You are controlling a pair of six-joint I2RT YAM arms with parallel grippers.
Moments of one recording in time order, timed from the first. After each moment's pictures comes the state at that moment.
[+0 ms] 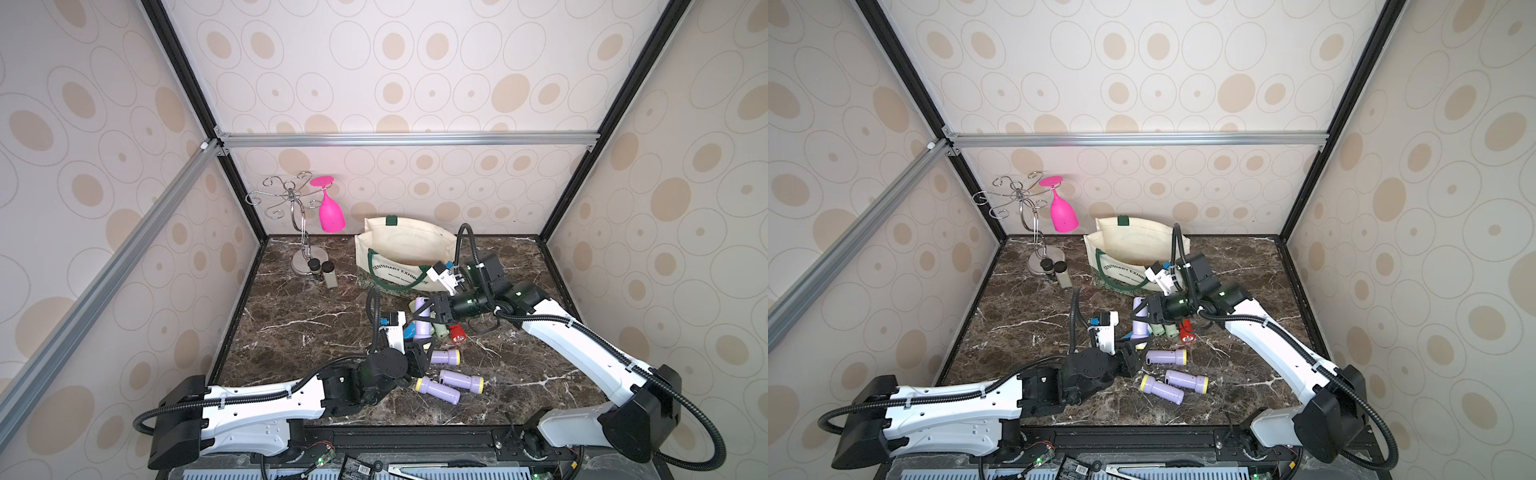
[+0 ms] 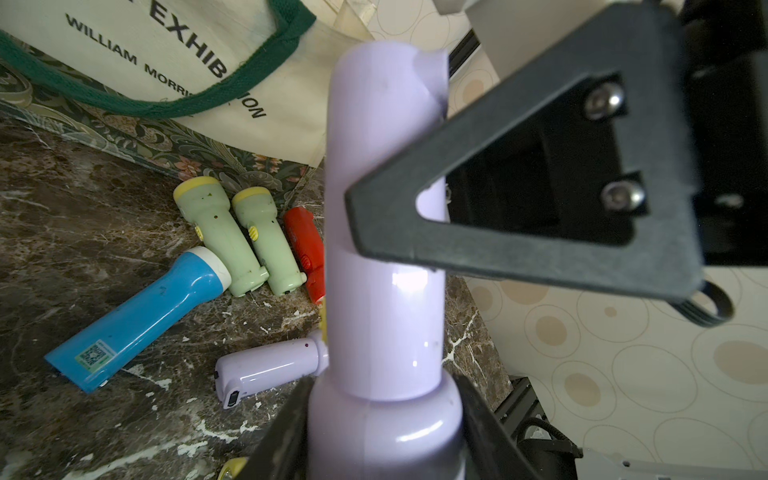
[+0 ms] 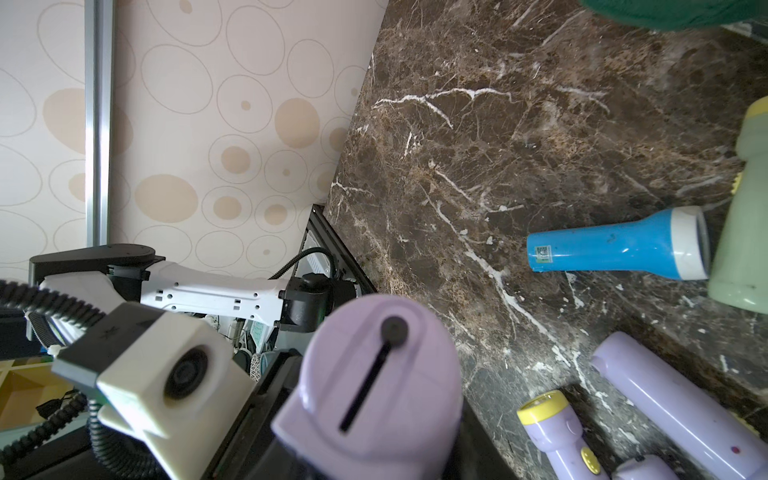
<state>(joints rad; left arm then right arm) -1.29 1.12 0.71 0.07 -0.52 -0.93 0.58 1.34 1.22 -0.66 -0.75 0.52</state>
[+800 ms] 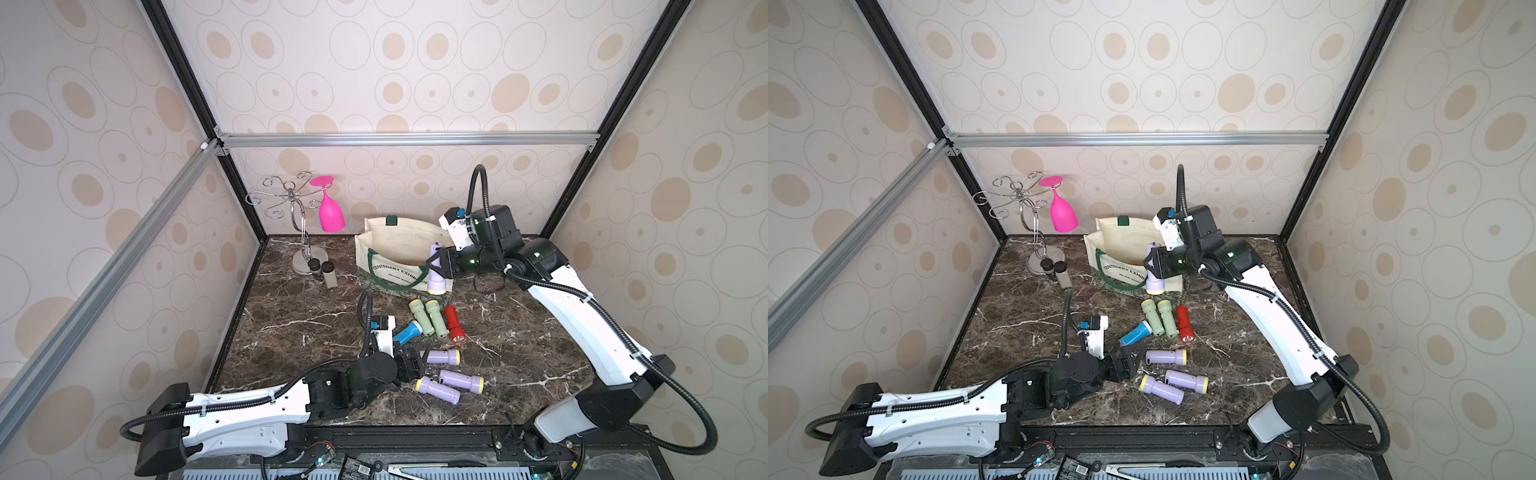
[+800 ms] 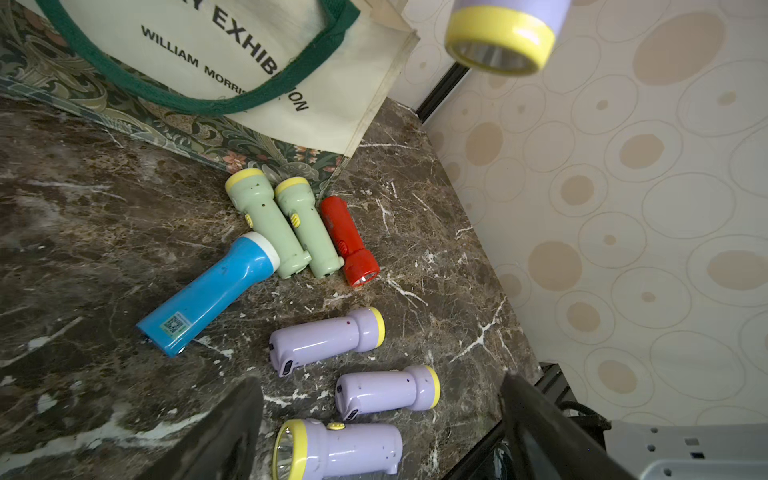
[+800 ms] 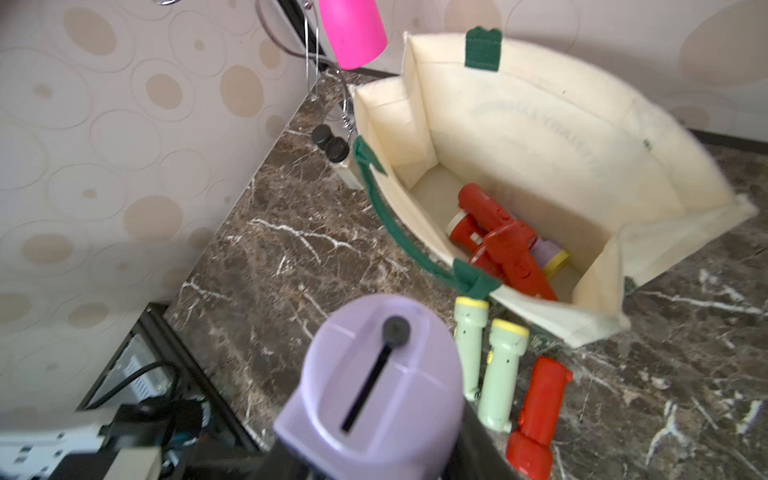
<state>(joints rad) -1.29 1.01 0.67 -0.10 -0.53 -0.93 0.56 1.57 1.84 -0.95 -0.20 0.24</state>
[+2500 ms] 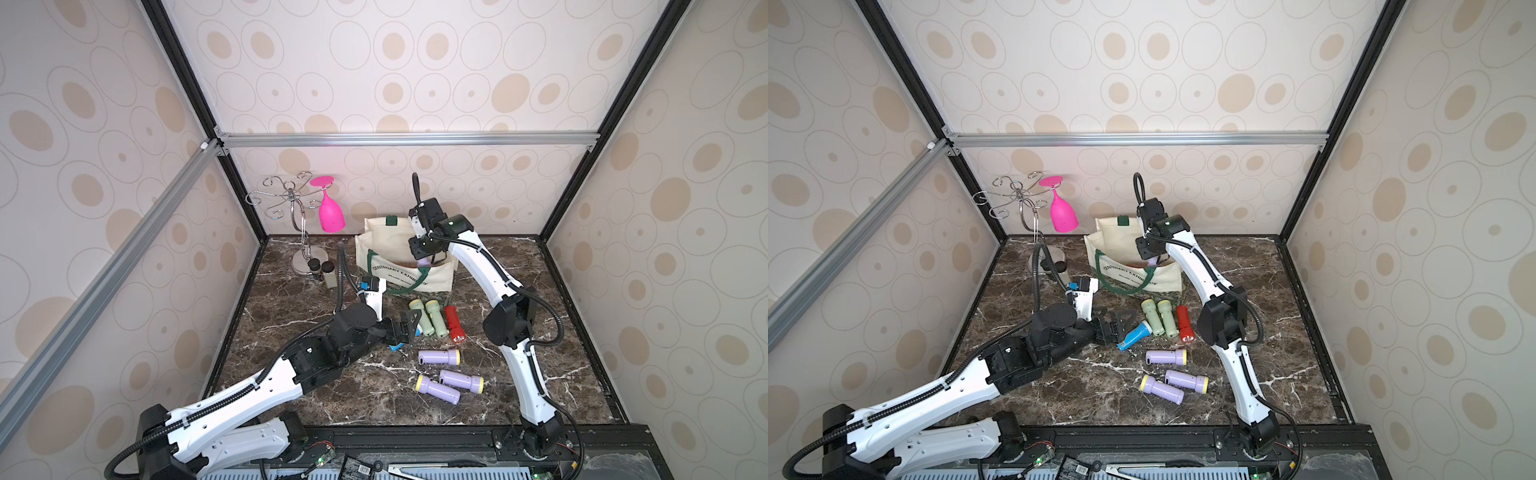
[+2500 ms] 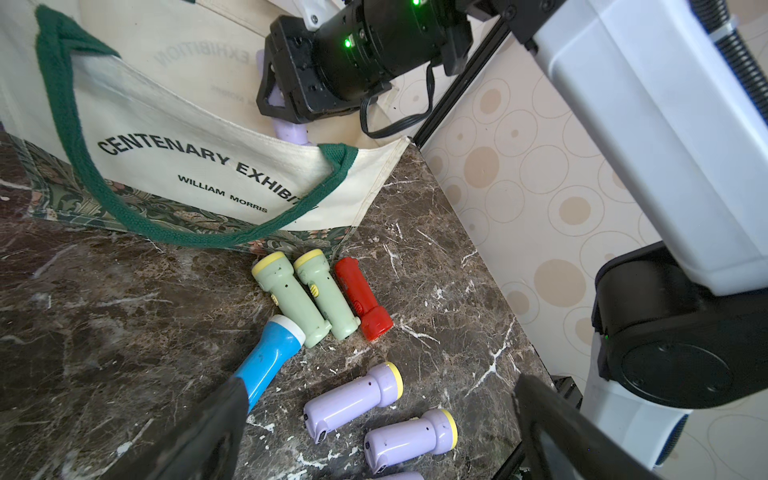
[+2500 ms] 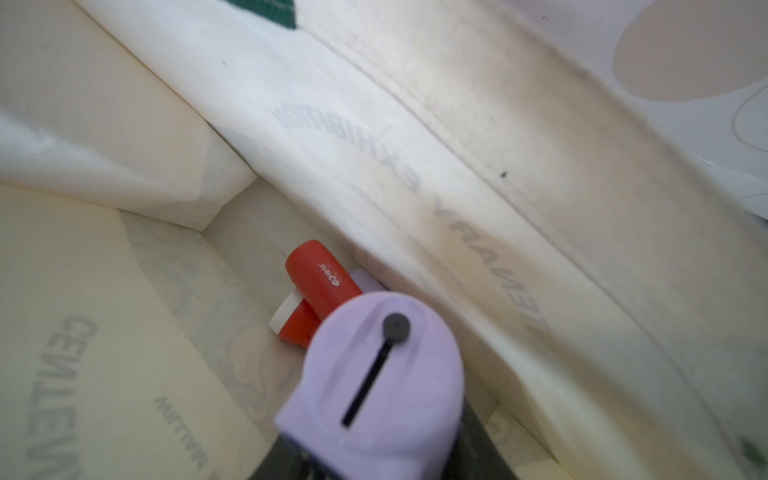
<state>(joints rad) -0.96 1.01 0.88 -0.24 -0.22 -0.67 0.50 2.38 2.52 -1.10 0.06 0.06</state>
